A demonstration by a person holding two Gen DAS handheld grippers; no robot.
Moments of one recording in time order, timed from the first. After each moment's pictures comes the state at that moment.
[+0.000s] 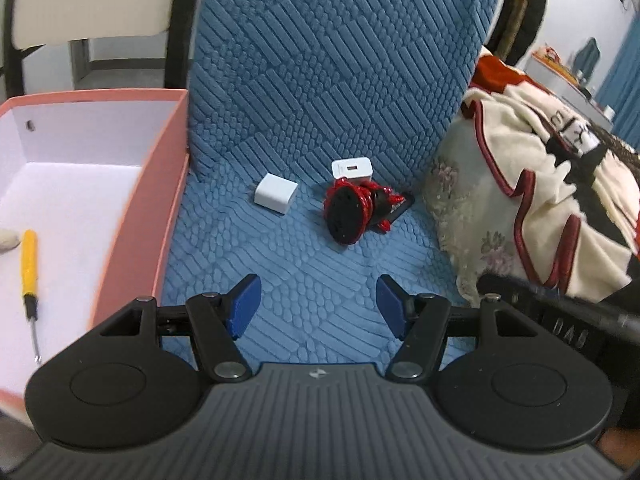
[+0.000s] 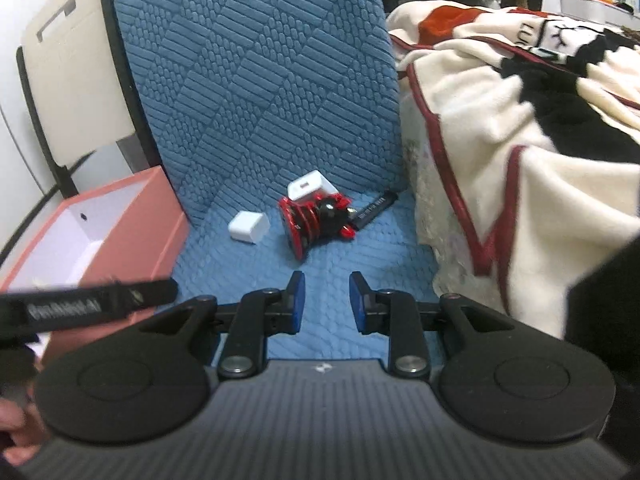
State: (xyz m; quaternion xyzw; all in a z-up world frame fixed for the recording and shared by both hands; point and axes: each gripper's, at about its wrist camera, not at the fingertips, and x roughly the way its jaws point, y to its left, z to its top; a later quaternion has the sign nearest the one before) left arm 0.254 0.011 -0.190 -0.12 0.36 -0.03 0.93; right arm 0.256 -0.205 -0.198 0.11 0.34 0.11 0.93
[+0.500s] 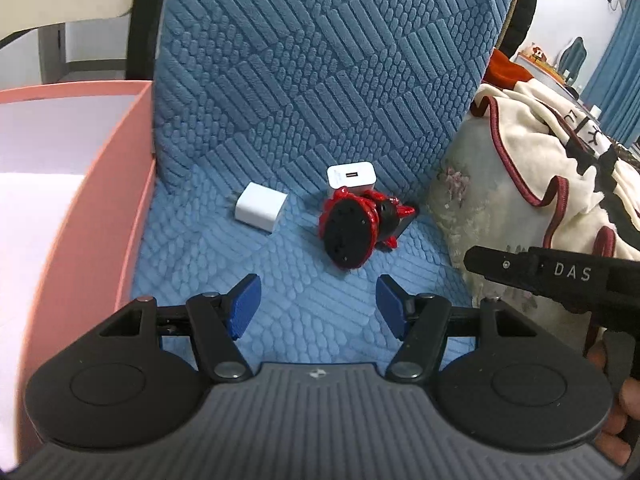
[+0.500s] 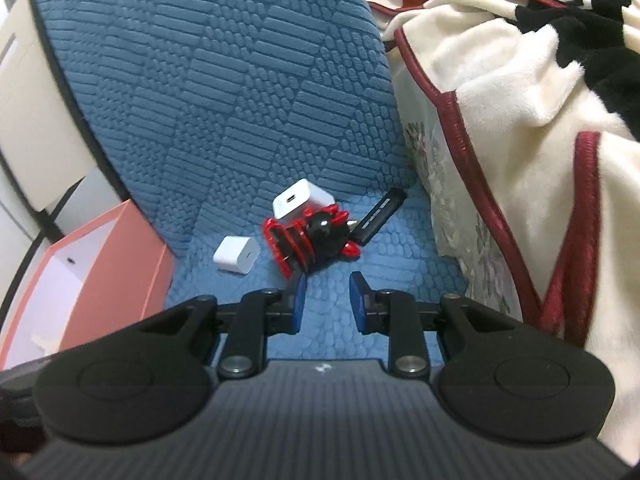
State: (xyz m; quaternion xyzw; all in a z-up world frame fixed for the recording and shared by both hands) left arm 0.314 0.016 -0.225 -0.13 0.35 -0.06 0.93; right arm 0.326 -0.211 -0.229 0.17 0.37 0.09 0.91
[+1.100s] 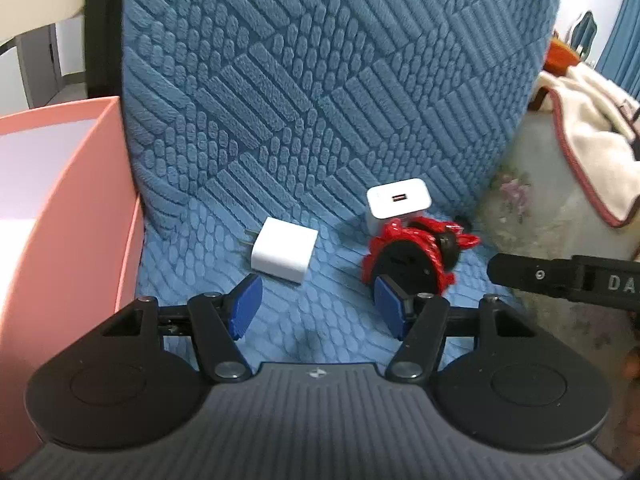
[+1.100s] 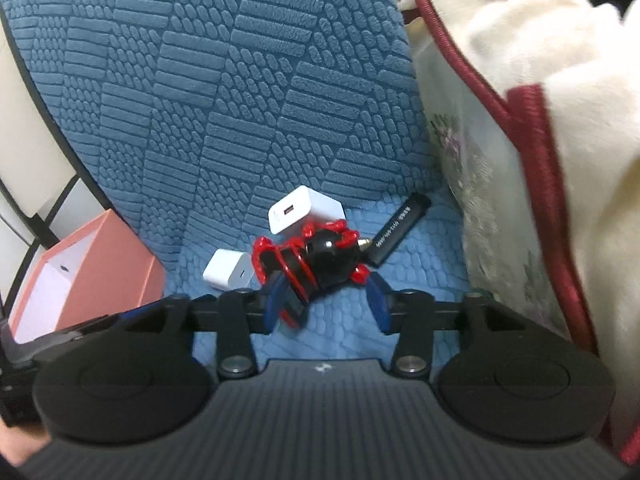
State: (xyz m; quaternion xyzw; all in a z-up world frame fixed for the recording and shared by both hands) left arm 0.401 0.029 -0.256 -0.09 0.37 -0.04 0.92; right arm 0.392 -0.209 -0.258 0.17 0.40 0.12 0.89
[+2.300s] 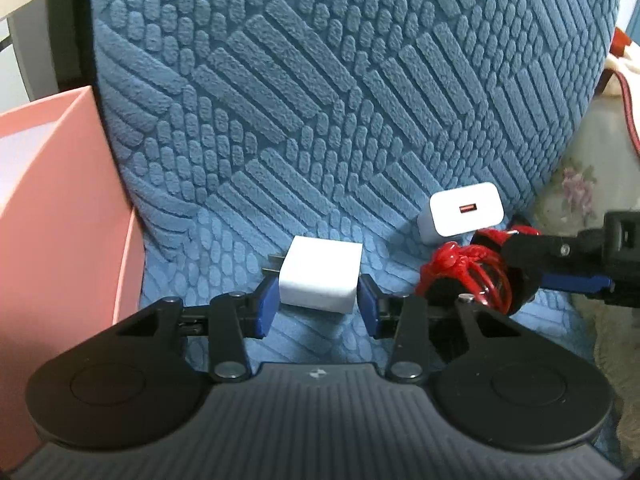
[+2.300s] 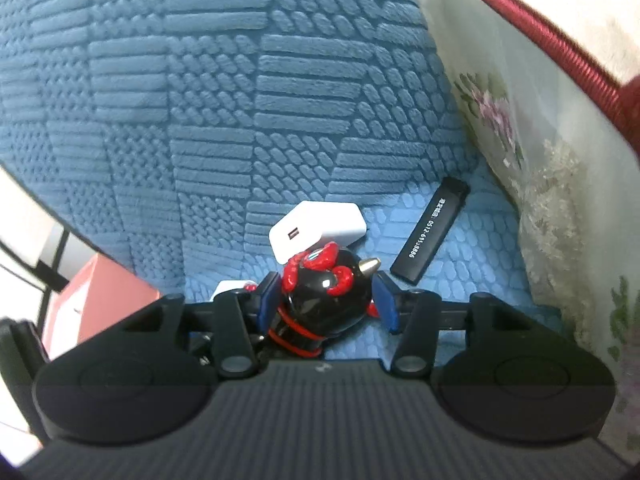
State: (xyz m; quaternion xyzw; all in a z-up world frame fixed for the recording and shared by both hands) left arm 0.448 0.035 -0.273 -0.07 0.41 -0.01 0.91; right arm 0.440 -0.203 -0.274 0.24 0.44 0.13 0.85
